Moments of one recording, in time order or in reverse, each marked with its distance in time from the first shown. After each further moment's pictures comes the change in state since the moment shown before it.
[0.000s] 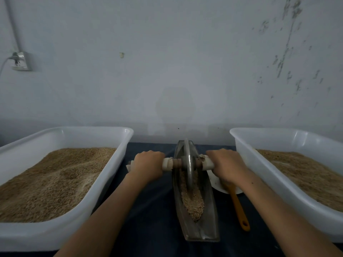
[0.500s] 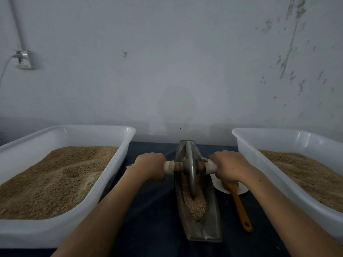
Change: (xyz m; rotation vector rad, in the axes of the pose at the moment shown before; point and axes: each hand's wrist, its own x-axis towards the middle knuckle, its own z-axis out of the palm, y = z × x) left_hand -0.002 -0.001 -0.009 -0.056 -0.247 -0.009; right_hand 0.000 -0.003 -0.013 -0.037 -0.227 -0.013
